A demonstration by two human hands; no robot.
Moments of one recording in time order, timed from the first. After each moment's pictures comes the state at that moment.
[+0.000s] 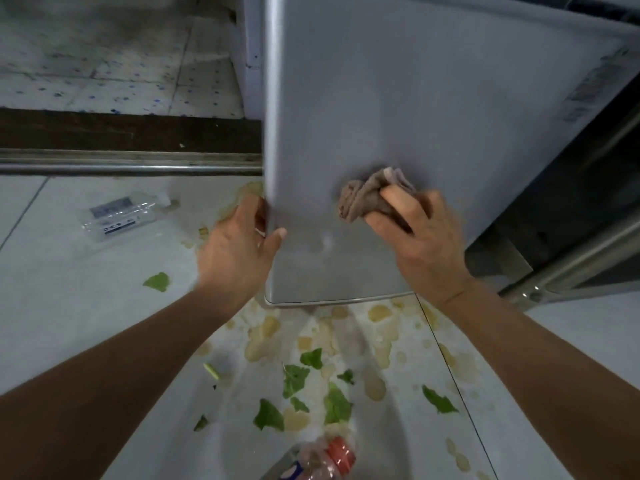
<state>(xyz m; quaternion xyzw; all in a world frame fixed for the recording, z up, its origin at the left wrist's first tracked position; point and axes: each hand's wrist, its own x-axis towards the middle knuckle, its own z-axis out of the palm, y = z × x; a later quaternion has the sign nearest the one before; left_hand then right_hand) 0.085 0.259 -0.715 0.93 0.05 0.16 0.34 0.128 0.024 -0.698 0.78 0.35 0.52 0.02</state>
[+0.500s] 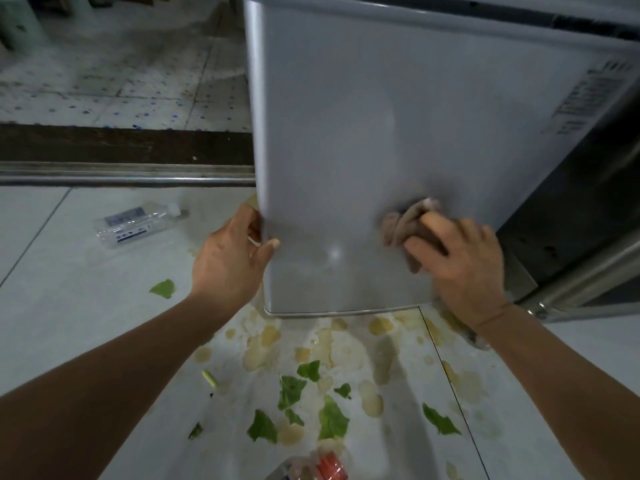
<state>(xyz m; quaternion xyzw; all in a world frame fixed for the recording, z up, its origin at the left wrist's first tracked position) 0.084 0.257 -0.713 0.93 0.06 0.16 0.33 0.130 -0.032 -0.711 0.82 0.32 0.47 0.04</state>
